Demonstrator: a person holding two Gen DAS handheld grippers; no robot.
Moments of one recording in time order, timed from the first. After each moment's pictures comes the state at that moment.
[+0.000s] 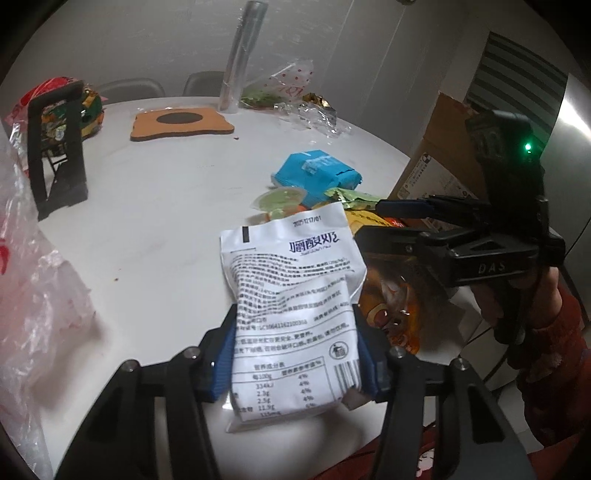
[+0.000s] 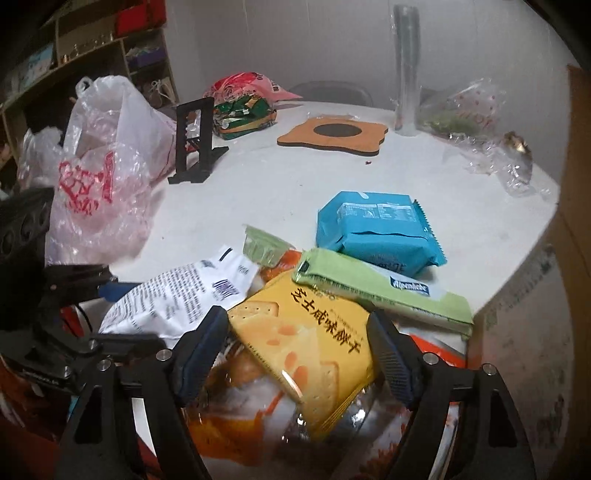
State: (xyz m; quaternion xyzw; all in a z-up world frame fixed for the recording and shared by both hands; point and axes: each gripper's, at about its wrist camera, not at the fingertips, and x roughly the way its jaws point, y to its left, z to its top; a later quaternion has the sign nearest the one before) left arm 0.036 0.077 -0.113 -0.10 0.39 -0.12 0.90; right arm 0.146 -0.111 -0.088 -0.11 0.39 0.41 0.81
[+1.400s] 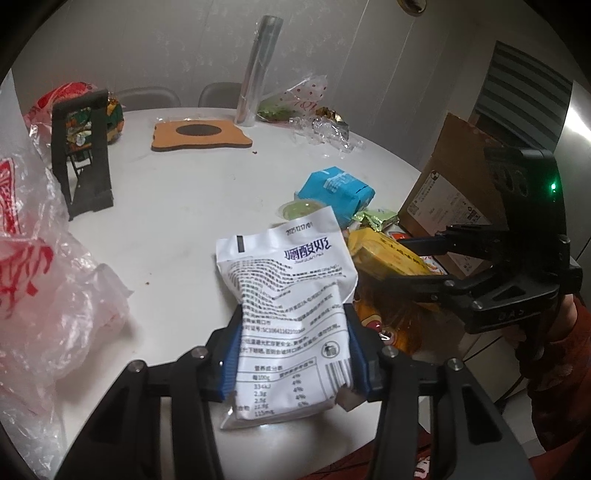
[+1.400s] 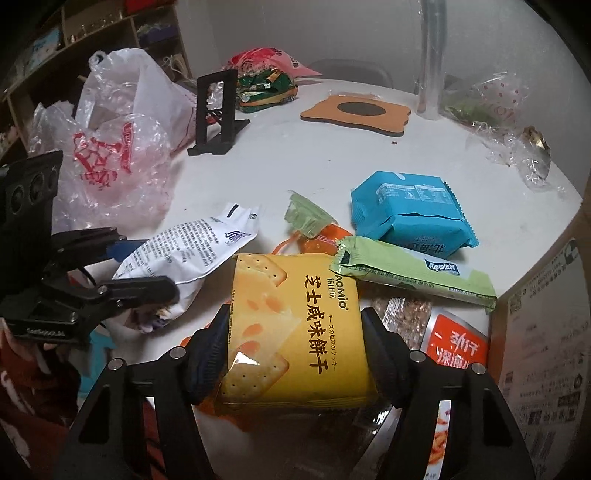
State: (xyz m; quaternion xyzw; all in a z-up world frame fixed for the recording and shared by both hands) left arm 0.027 0.089 -0.103 -0.10 0.38 -0.10 0.92; right arm 0.125 -0.098 -0.090 -0.15 0.42 0.43 0.79
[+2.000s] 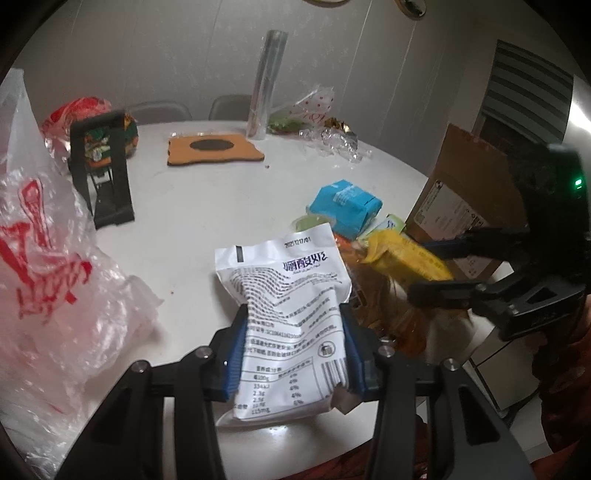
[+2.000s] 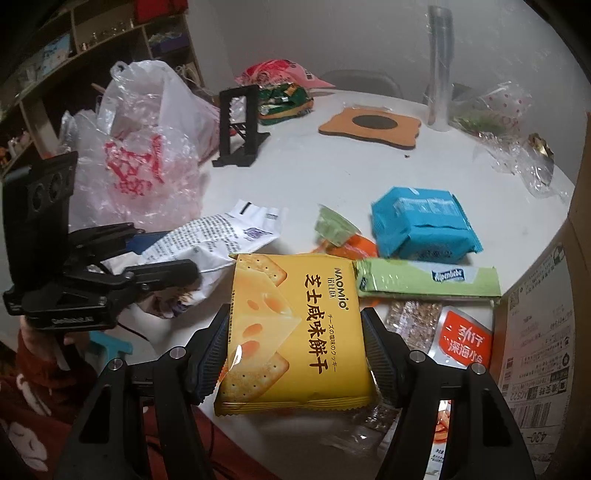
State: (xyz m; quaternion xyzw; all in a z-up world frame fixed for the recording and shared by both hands) left arm 0.018 0.098 -0.094 -0.09 0.37 -0.07 0.92; right arm 0.105 -0.101 -0.069 -0.13 0.41 0.45 0.78
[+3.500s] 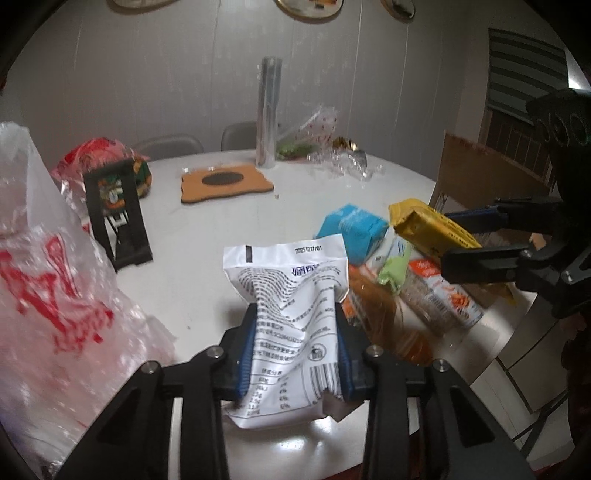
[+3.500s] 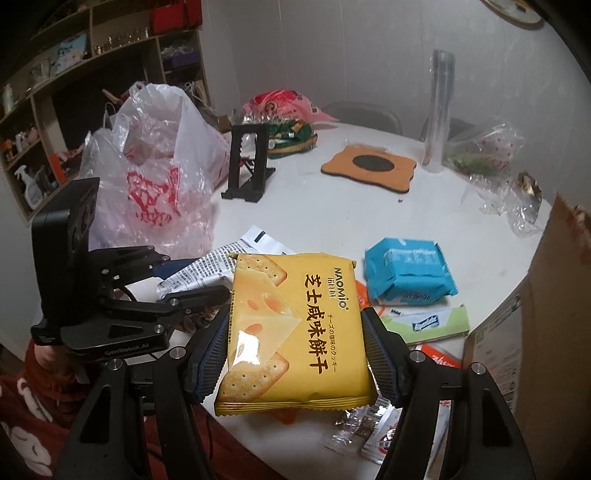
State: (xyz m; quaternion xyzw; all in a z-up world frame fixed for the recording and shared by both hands) left arm 0.015 0.082 -0.066 -0.03 0.32 -0.03 0.95; right arm 0.094 -0.111 -0.024 -0.14 0.35 0.45 0.81
